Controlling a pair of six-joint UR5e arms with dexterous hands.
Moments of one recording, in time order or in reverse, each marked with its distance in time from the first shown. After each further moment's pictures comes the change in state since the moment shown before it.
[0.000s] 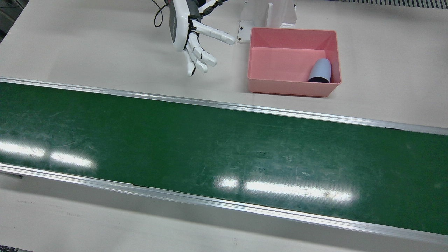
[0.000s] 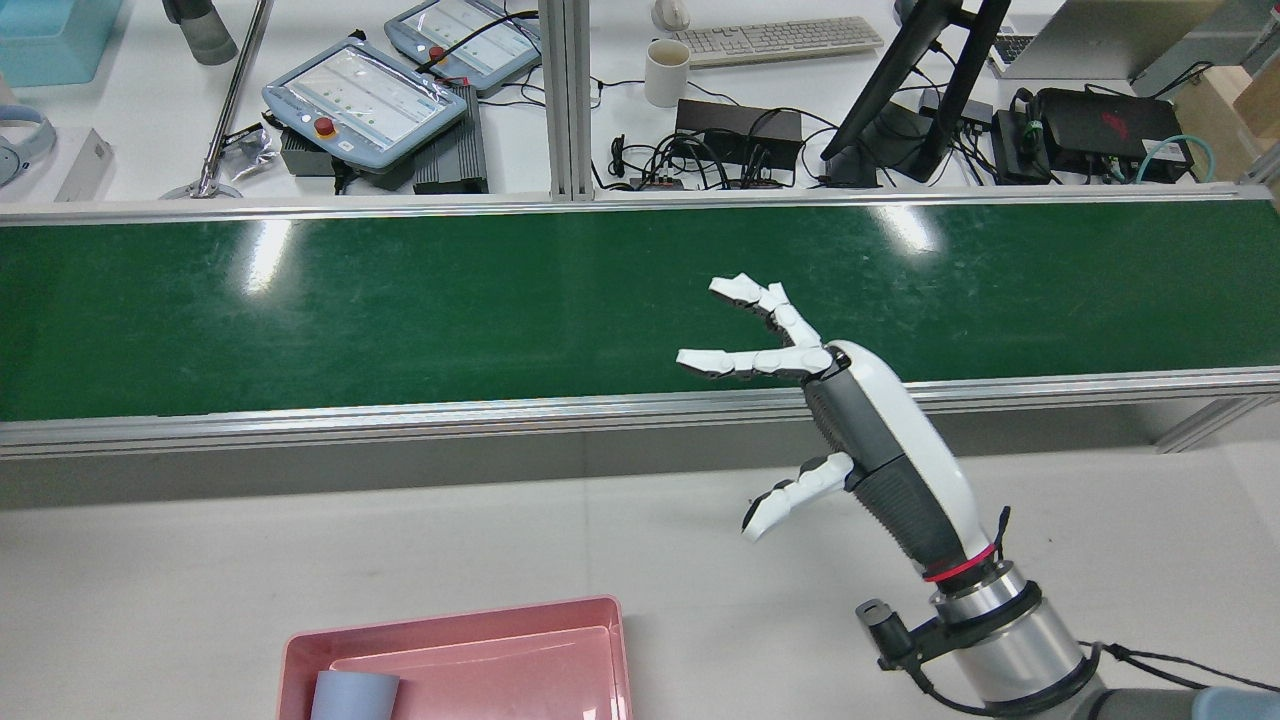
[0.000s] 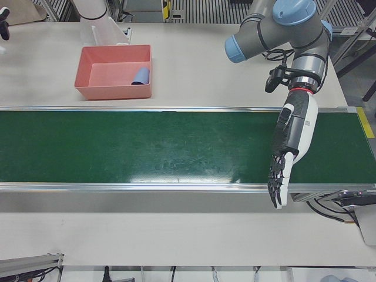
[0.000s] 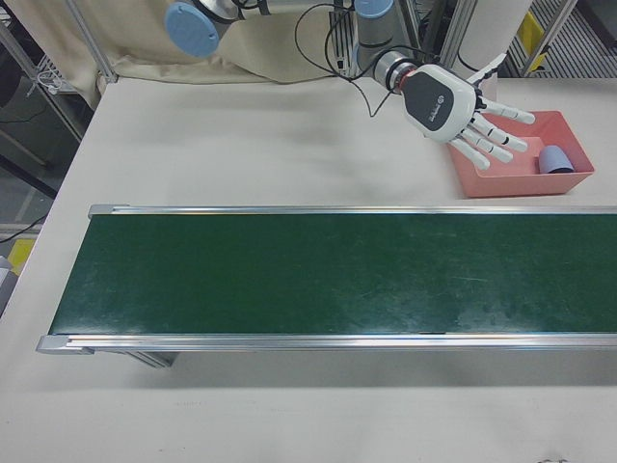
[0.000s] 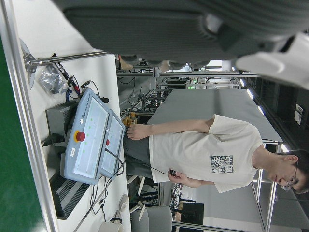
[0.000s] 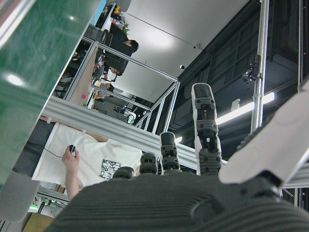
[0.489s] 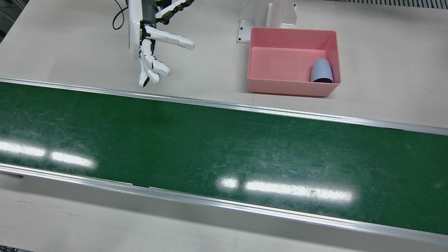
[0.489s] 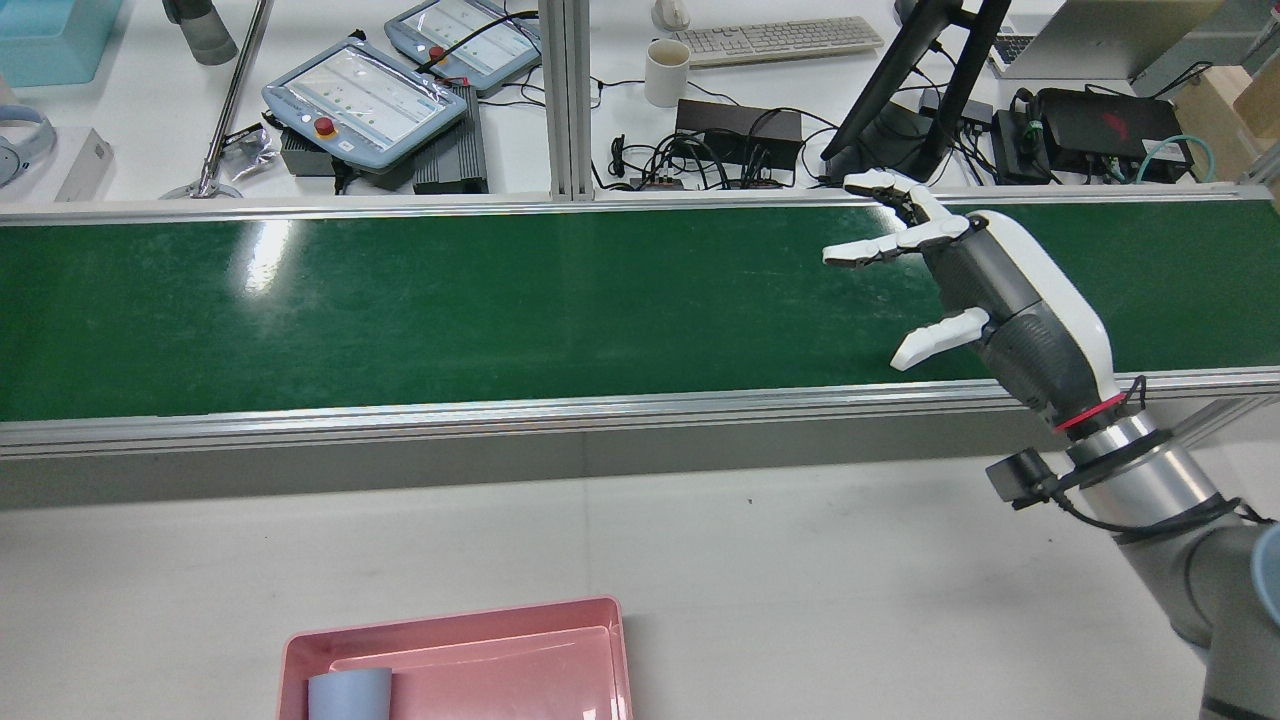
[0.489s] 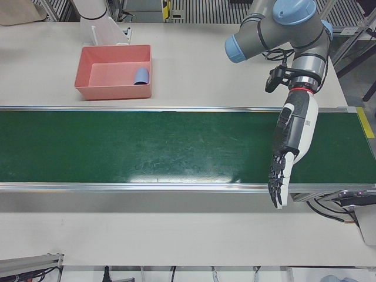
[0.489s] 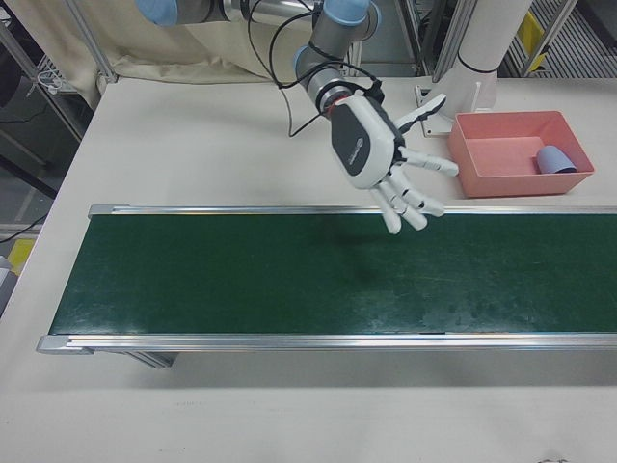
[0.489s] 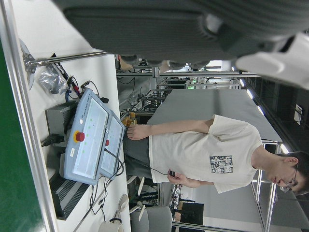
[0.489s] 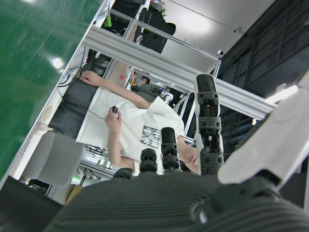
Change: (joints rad) left arm -0.001 0.000 0.000 0.000 0.000 0.000; right arm 0.461 -0.016 -0.106 -0.445 -0.305 0.590
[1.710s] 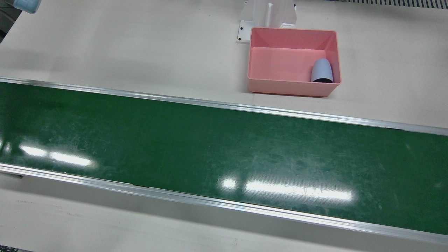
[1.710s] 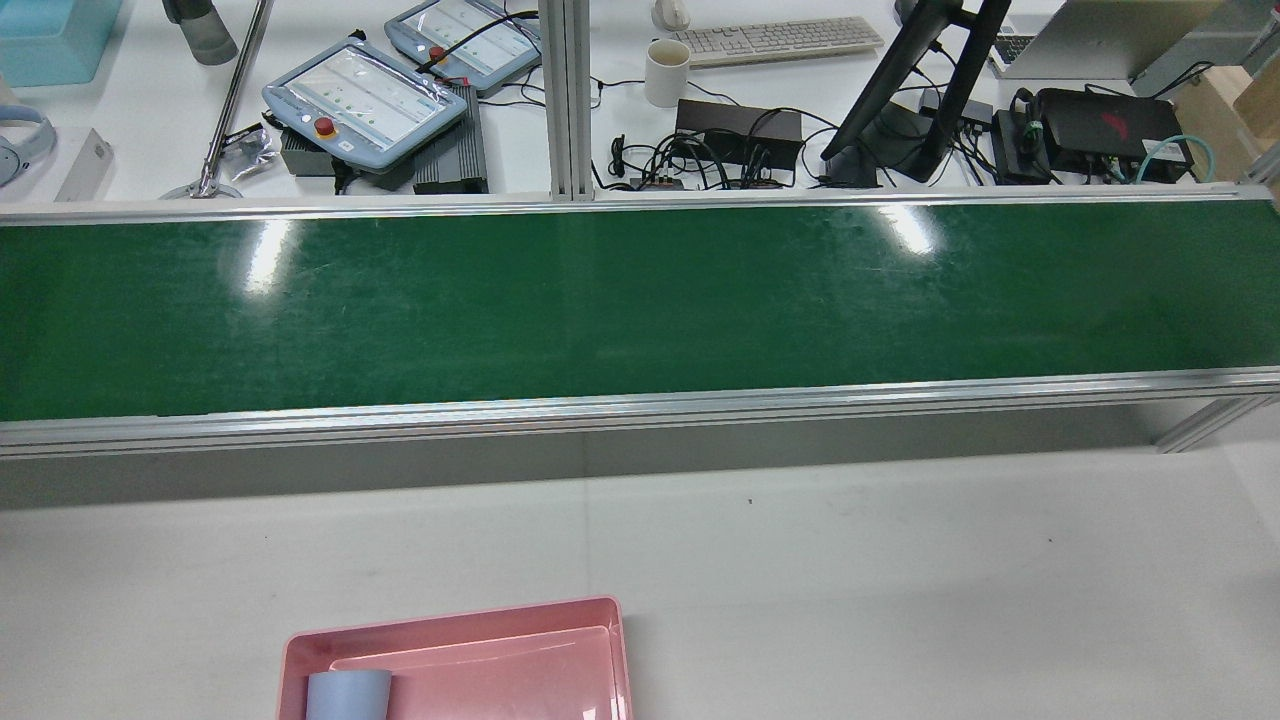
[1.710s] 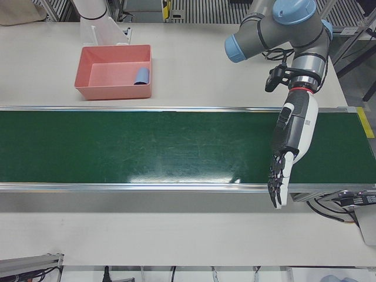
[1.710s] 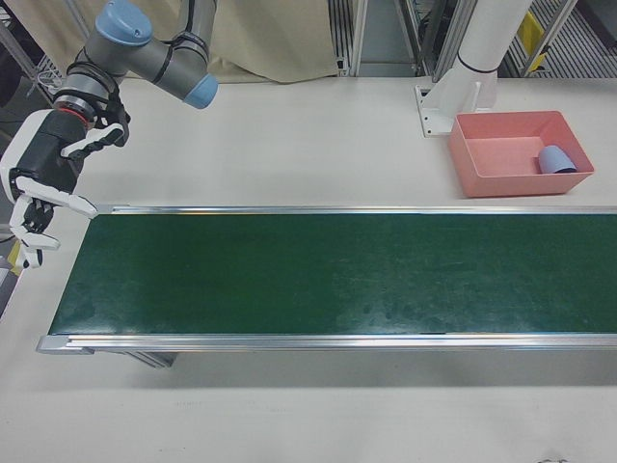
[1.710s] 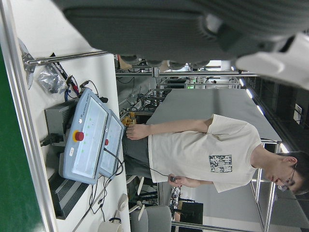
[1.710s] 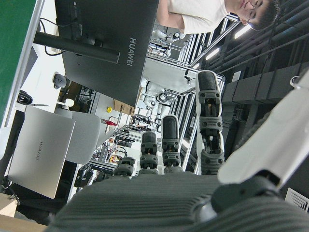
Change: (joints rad) left arm 0.000 0.000 -0.002 0.000 0.000 0.000; right arm 0.872 -0.169 -0.592 0.392 -0.601 0.406
